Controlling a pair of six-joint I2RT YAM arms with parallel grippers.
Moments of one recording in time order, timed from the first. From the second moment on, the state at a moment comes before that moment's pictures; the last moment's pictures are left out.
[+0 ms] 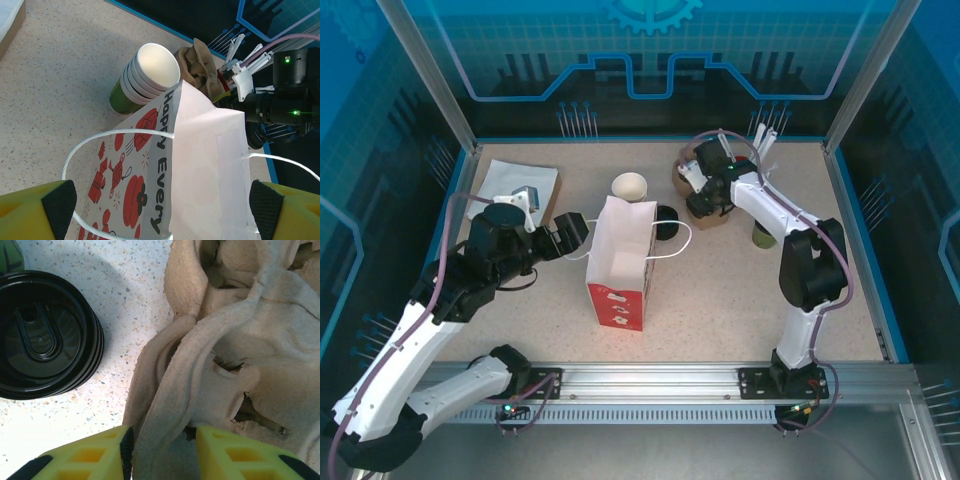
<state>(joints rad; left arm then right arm) -0.55 0.85 1.20 -0.89 -0.10 -0.79 0.37 1.88 1.57 -0.81 0.07 -0.27</state>
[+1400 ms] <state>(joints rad) -0.57 1.07 1.40 -0.69 0.05 -0.79 0.38 1.29 1.40 -0.78 0.00 -0.16</state>
